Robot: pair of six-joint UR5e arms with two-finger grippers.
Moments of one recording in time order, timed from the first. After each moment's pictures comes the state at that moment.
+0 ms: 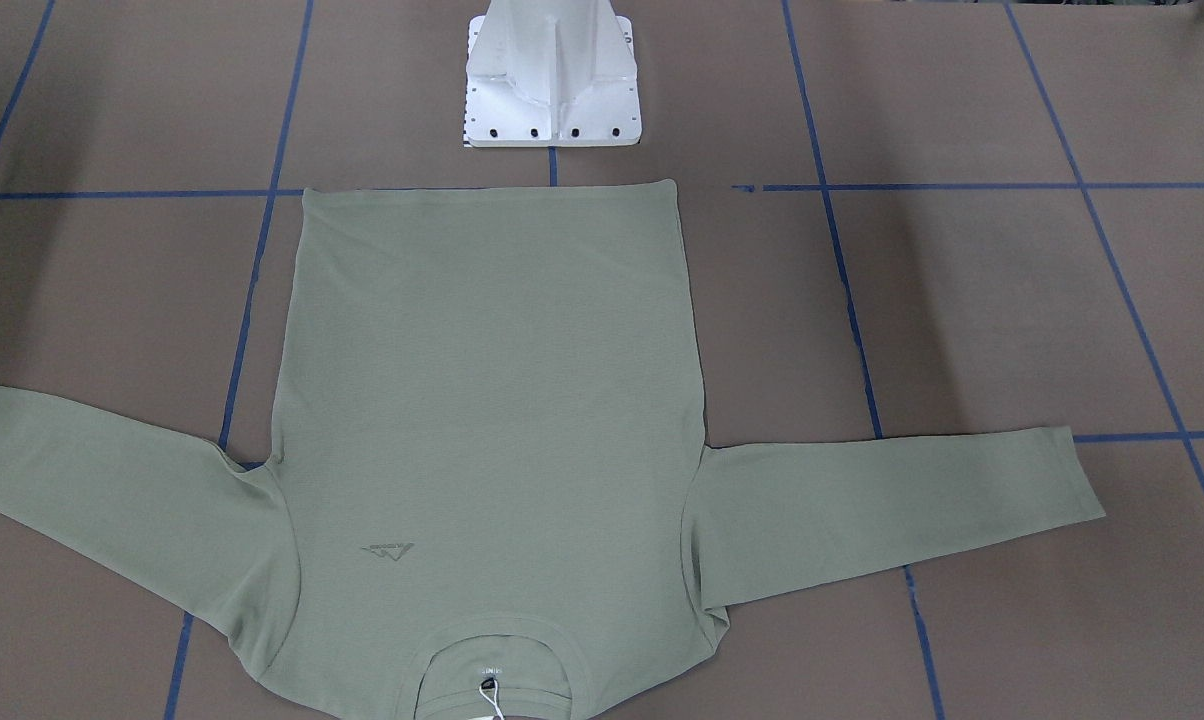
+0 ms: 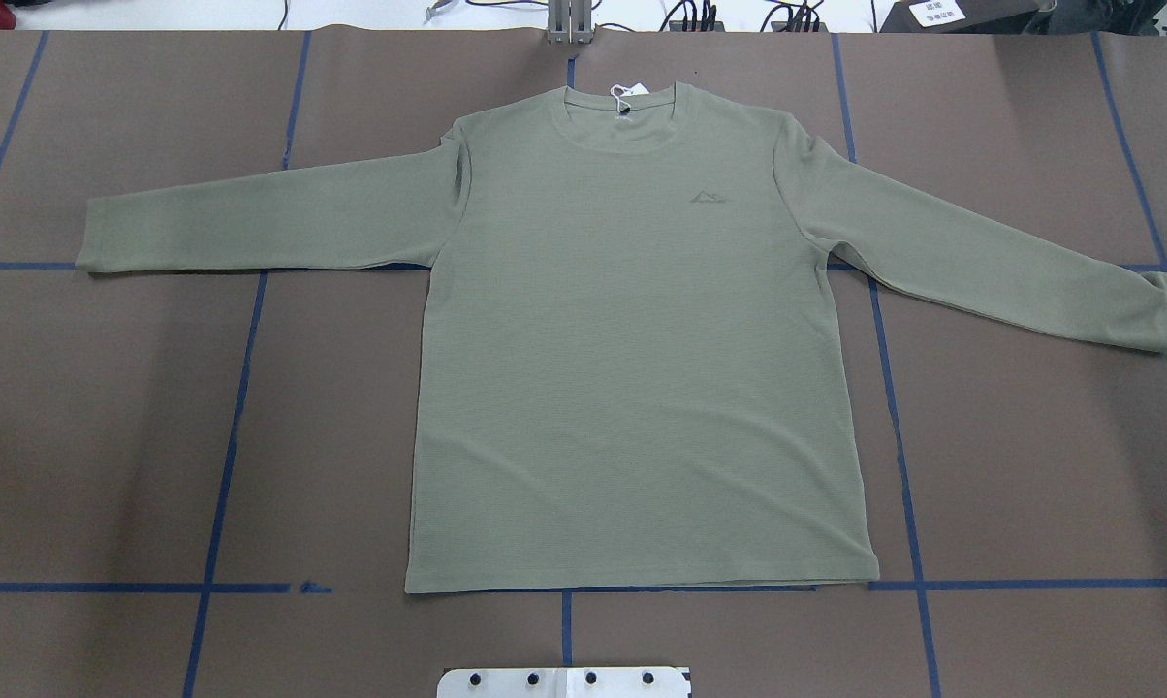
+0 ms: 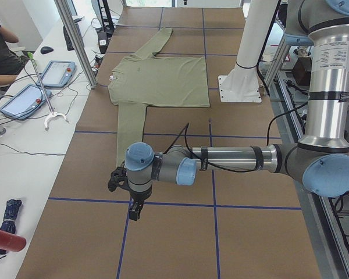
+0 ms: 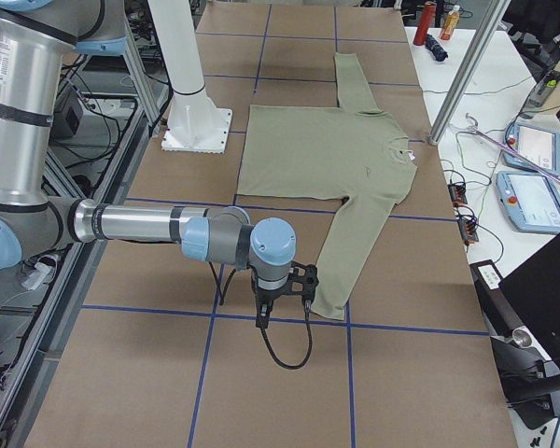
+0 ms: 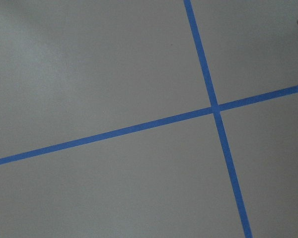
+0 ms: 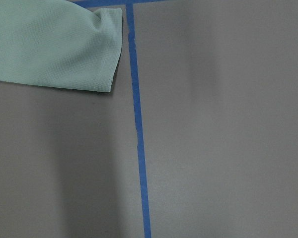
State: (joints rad) left arm -1.58 -1.56 -1.54 -1.74 -2.23 0.15; right arm 1.59 -1.83 1.84 -1.69 2.35 0.00
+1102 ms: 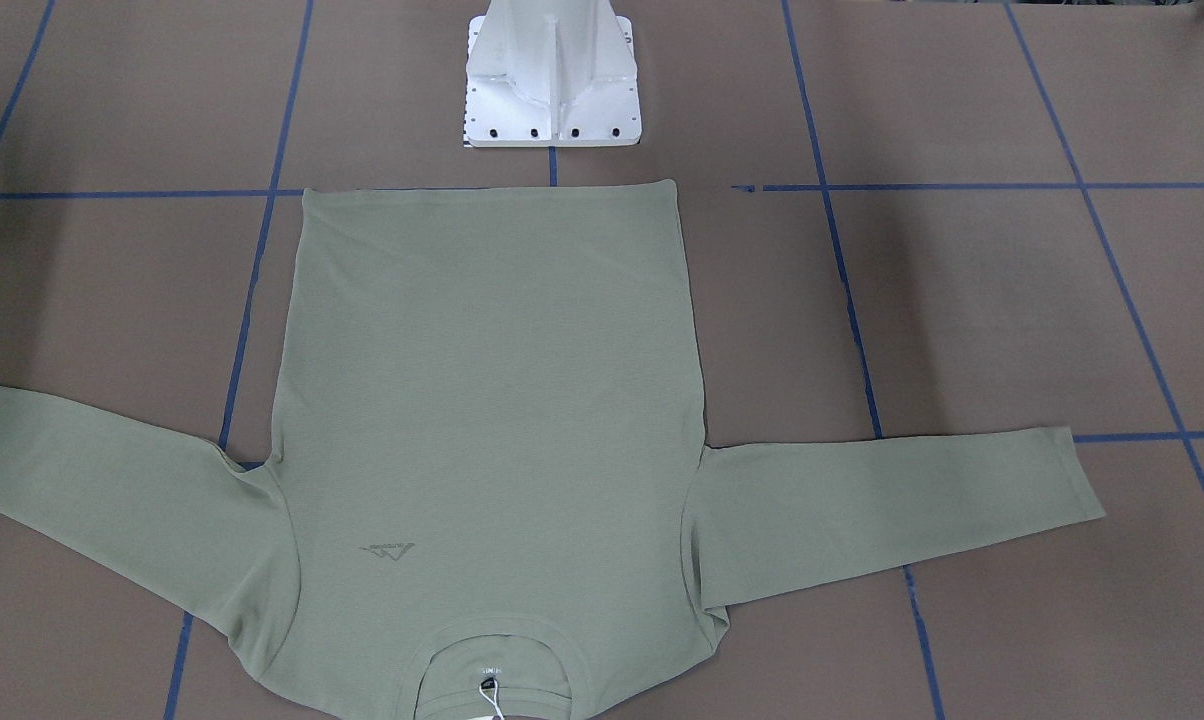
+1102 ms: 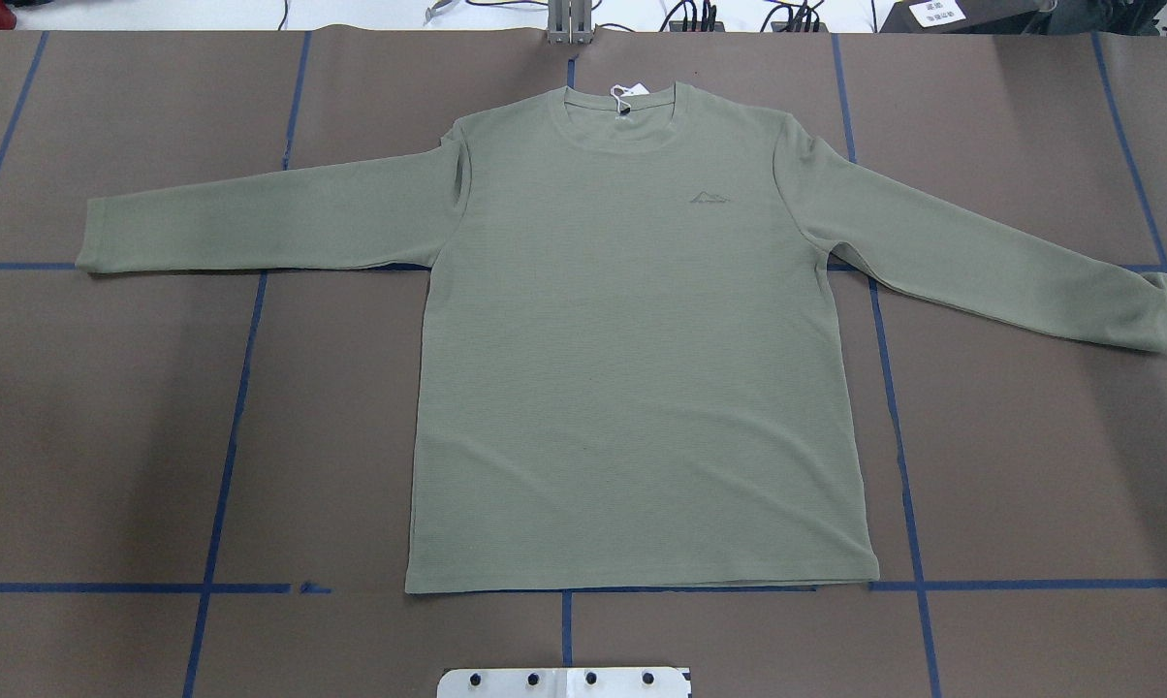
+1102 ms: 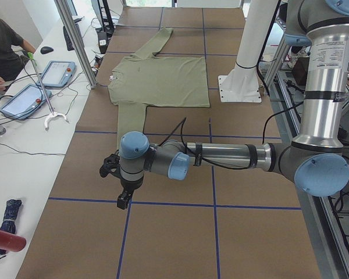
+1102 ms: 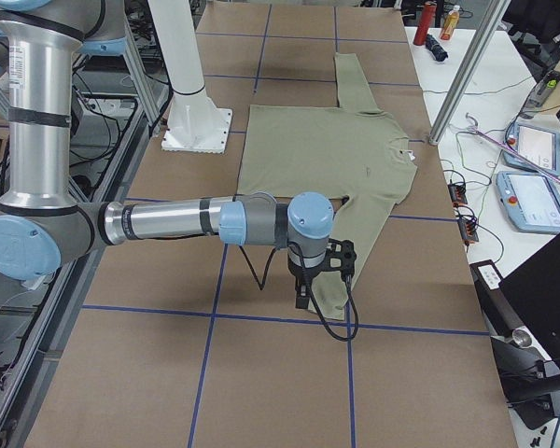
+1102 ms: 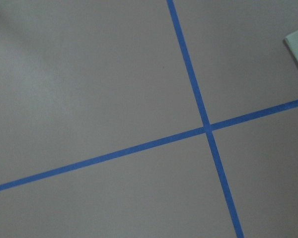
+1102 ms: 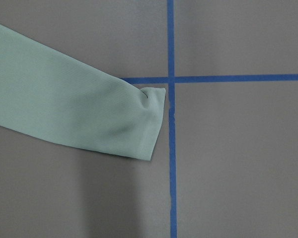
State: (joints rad) left arm -1.56 -1.61 -1.55 -1.85 -2.23 0.15; right arm 1.56 -1.65 1.76 -1.65 2.38 0.05
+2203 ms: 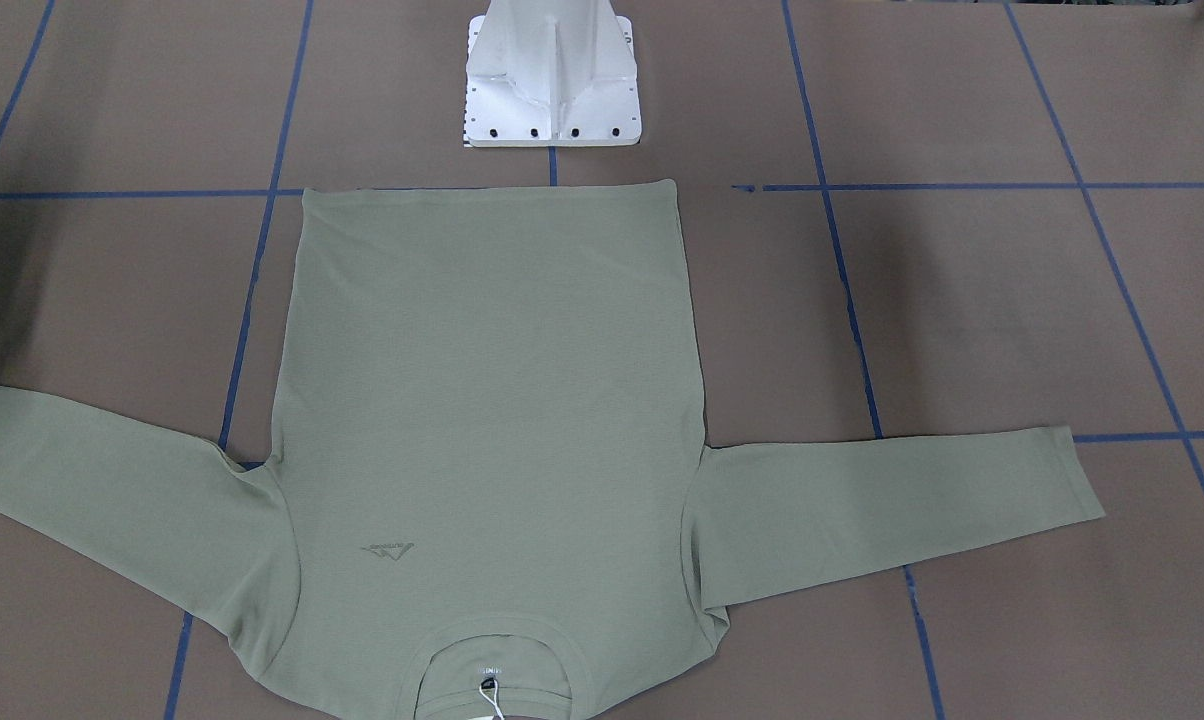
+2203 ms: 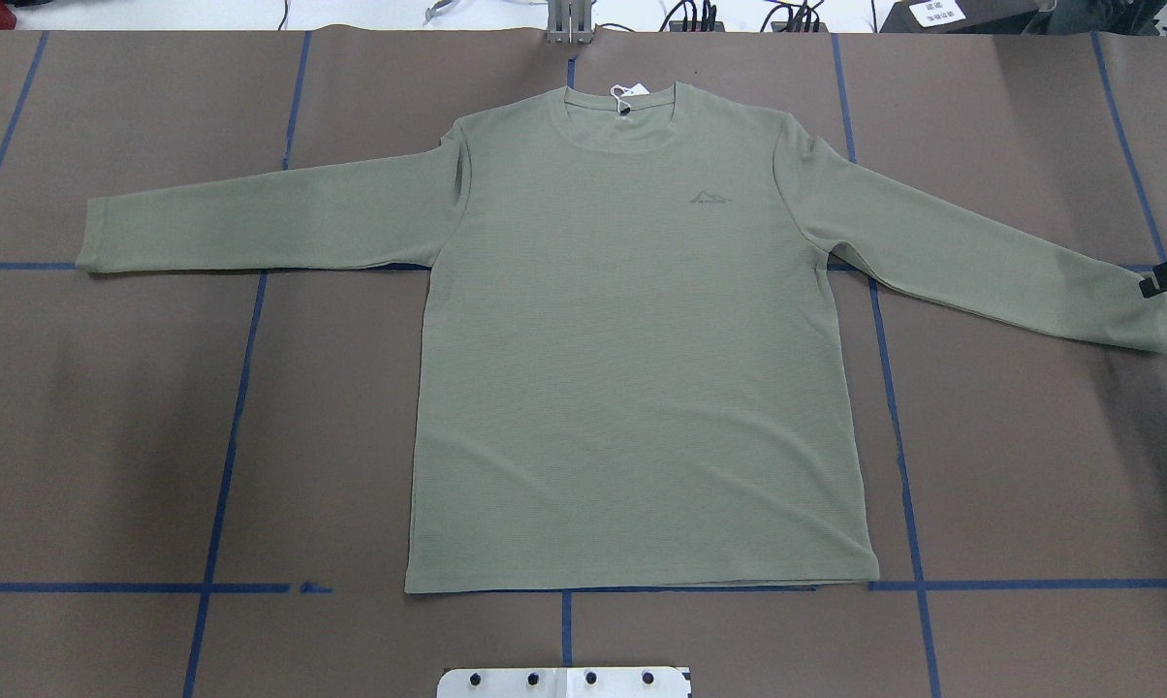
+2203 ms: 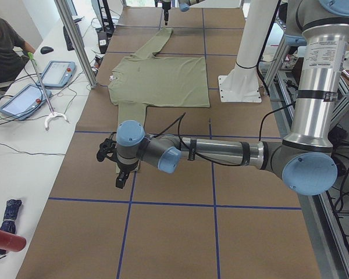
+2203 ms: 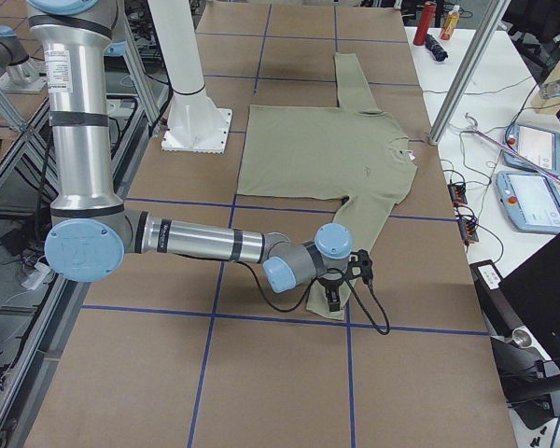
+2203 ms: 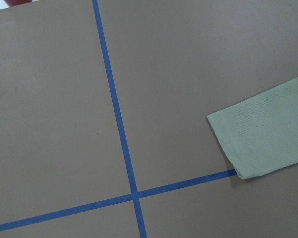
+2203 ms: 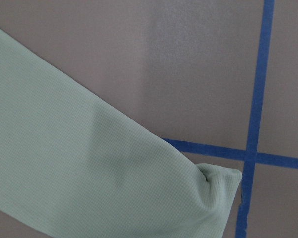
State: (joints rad) left arm -1.50 -1.65 -1.54 -1.95 -2.34 -0.12; right arm 1.29 -1.54 1.36 -0.99 2.31 0.35
